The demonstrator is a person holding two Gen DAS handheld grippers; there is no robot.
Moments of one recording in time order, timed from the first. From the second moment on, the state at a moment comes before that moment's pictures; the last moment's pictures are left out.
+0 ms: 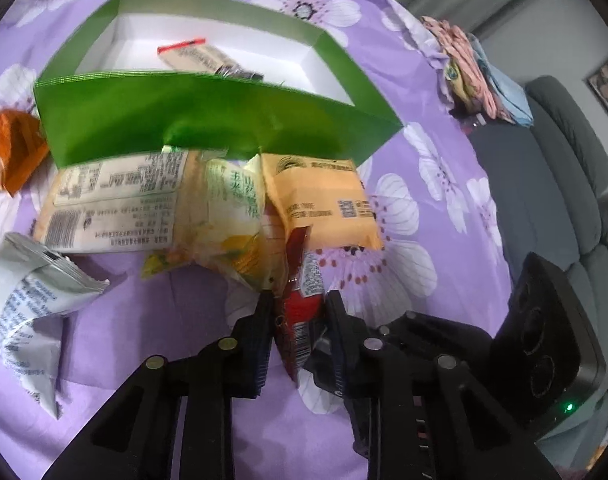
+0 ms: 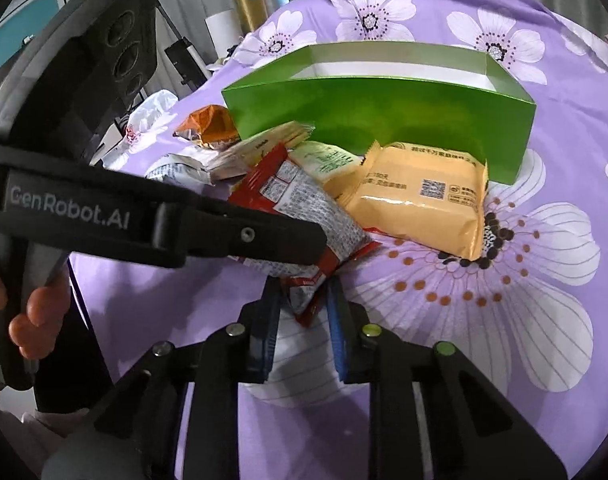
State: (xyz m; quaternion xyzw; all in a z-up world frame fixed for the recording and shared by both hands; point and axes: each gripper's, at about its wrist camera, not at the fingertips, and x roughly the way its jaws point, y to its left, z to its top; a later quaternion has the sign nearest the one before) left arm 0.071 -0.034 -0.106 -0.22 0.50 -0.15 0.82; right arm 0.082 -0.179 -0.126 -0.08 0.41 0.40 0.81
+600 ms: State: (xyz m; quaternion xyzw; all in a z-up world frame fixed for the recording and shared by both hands) left arm 0.067 -0.025 -0.055 -0.22 0.45 -0.17 0.85; right arm 0.073 -0.167 -0.081 -0.06 0.36 0.43 0.83
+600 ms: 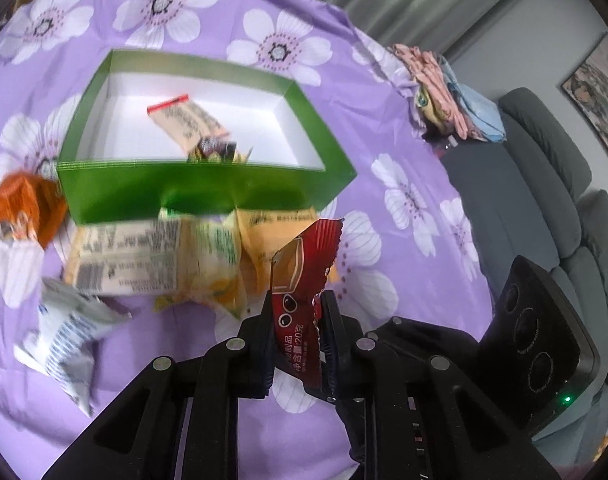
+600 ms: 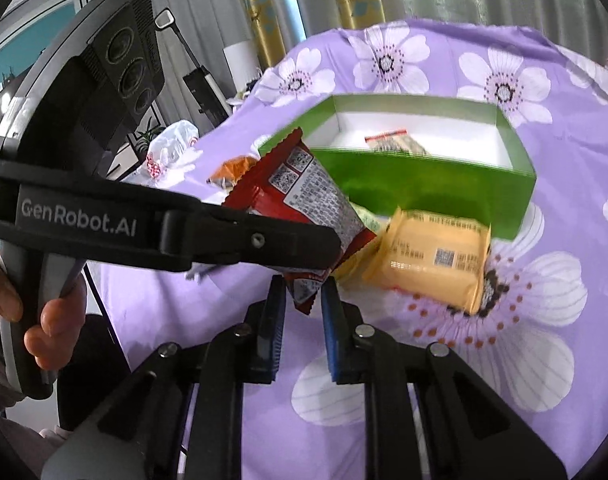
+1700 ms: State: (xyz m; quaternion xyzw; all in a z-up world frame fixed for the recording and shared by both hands) left arm 0.177 0.053 -0.044 -0.23 0.43 -0.06 0.87; right arm 0.193 -0.100 -0.055 -0.06 0.35 0.42 0.84
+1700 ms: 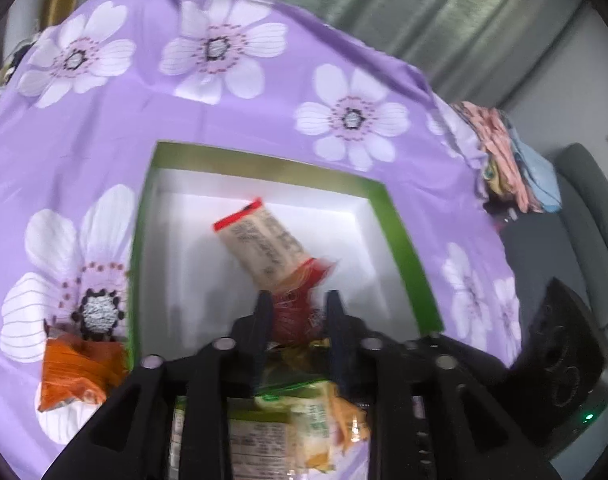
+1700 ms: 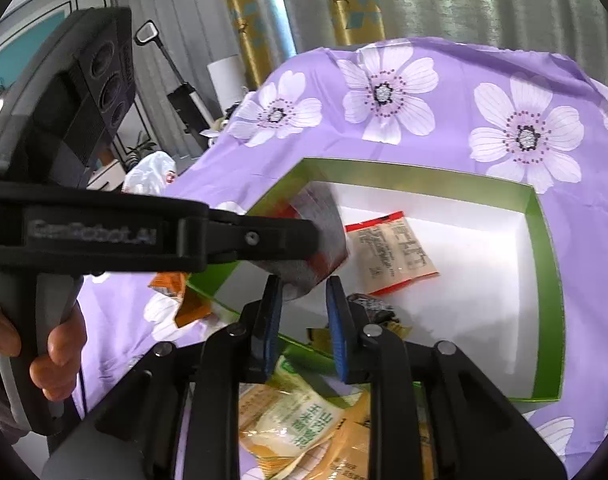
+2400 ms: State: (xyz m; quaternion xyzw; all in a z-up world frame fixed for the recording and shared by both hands) left arm 0.104 0.046 -0.022 -0.18 0.43 -0.03 0.89; right arm 0.134 -0.155 -0.028 -0.06 0.34 0.32 0.88
